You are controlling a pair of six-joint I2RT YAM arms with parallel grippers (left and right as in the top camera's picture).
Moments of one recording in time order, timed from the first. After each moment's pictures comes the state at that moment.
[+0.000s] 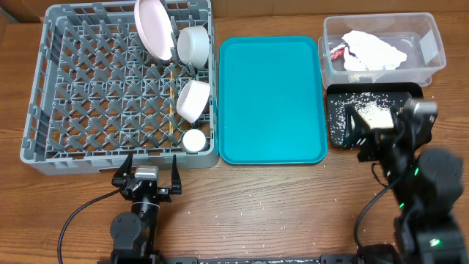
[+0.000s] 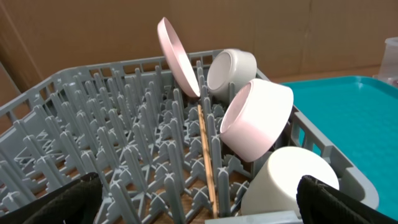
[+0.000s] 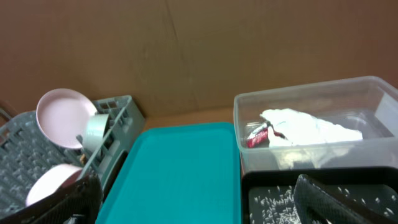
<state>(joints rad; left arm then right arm) -0.04 0.02 0.01 -0.08 -0.01 0.08 0.10 0.60 0.66 -0.25 -0.08 0.23</state>
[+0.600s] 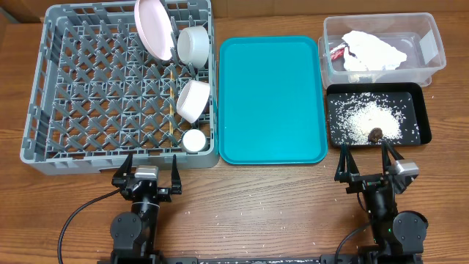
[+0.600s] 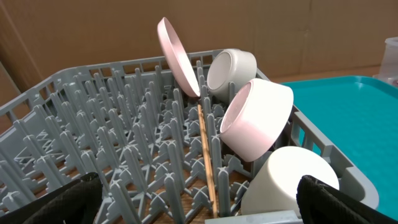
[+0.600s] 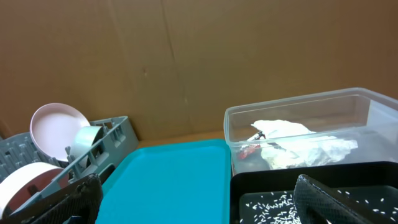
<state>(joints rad) -0.04 0.01 0.01 -0.08 -0.01 0.08 0.07 0.04 0.06 0.07 -0.07 0.23</state>
